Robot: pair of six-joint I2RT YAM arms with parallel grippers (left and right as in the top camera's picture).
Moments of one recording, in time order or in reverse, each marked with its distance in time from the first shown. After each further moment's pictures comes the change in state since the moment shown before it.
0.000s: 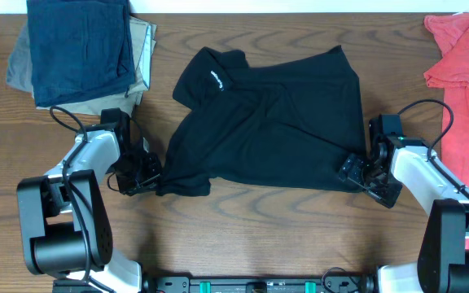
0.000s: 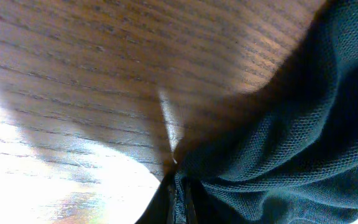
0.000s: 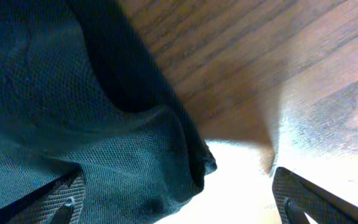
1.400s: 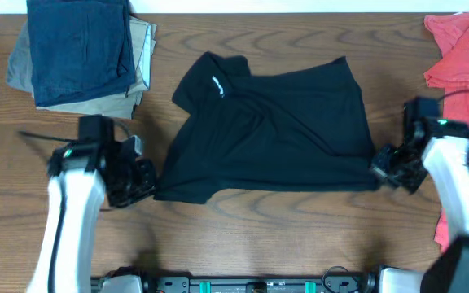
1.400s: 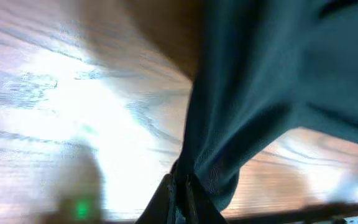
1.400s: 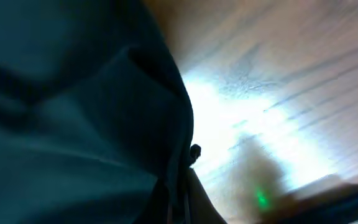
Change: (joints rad) left arm -0.010 -0.541 0.020 -0.307 0.077 0.029; right arm -0.122 -0.134 0.272 -0.396 -0.053 -0.031
